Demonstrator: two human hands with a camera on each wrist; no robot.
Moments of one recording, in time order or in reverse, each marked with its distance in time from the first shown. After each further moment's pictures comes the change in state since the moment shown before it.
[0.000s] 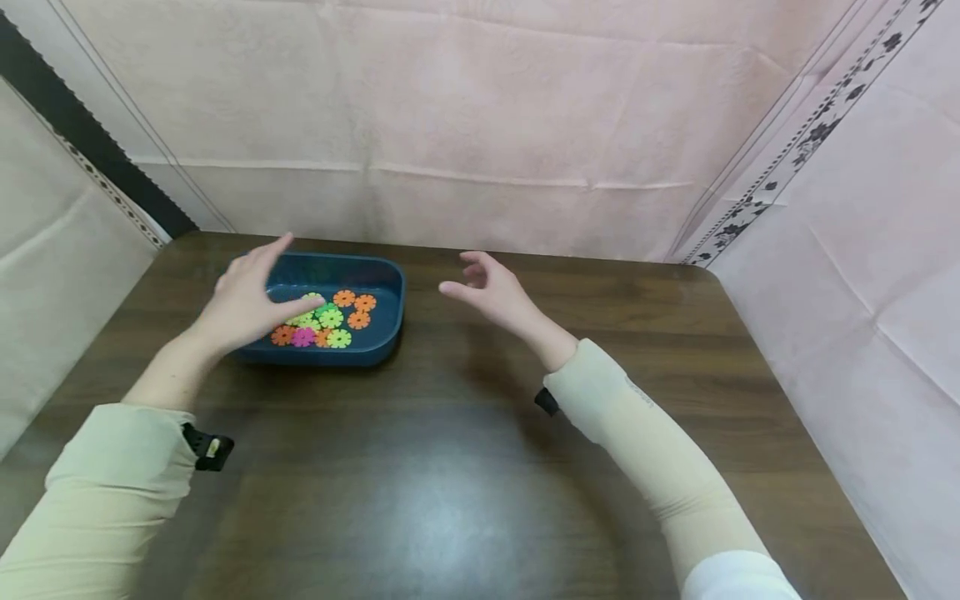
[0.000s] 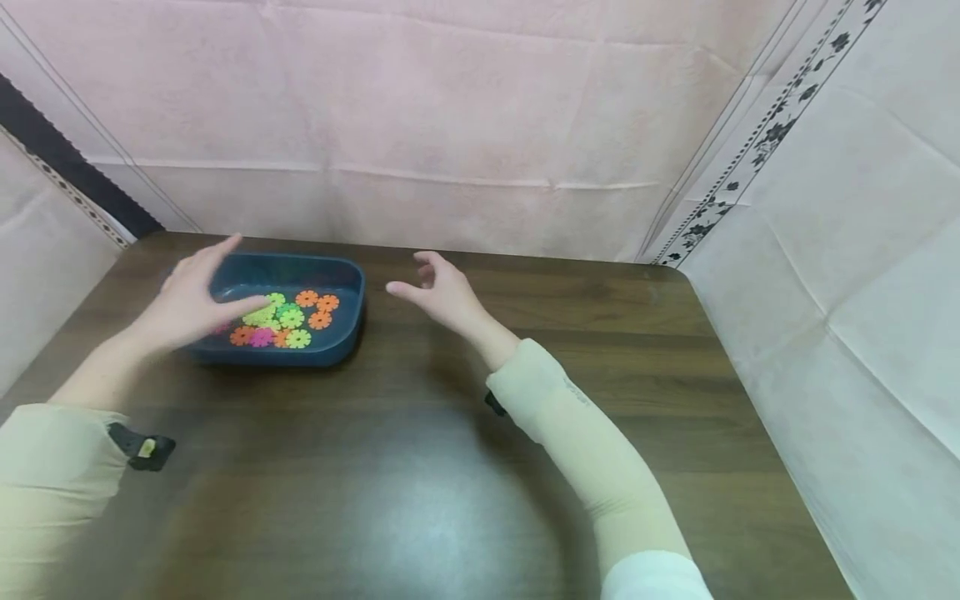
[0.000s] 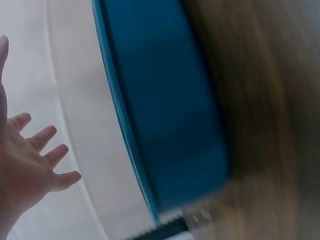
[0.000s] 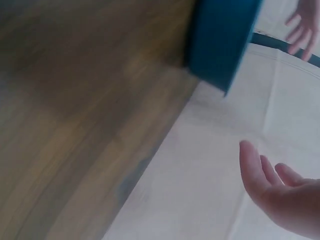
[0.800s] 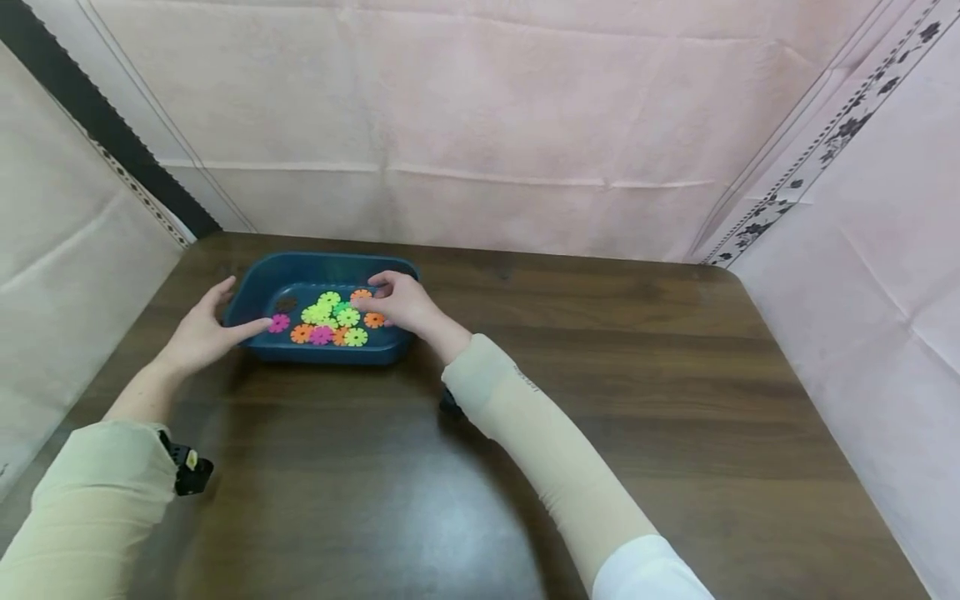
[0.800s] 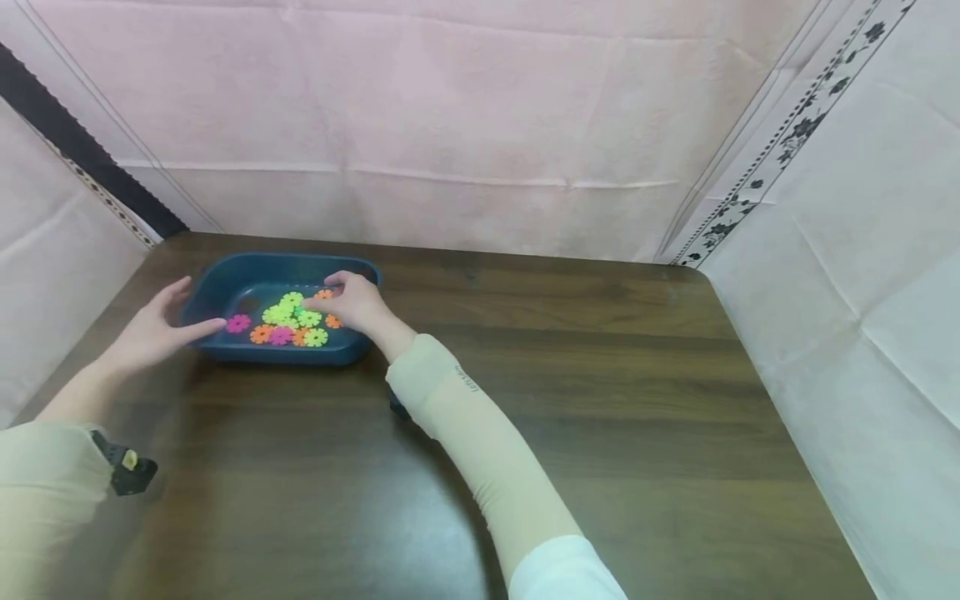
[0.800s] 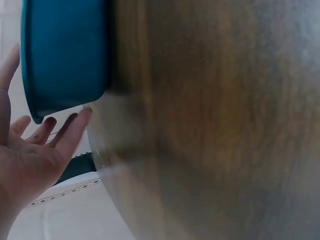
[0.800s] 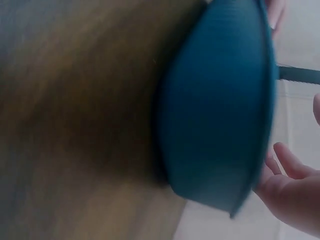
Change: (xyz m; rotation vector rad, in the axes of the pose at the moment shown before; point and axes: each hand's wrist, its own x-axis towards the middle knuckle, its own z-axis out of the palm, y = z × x) left_hand -0.026 -0.095 0.000 -0.189 -0.034 -0.273; right_hand 0.051 -0.045 0.112 0.174 -0.173 0.067
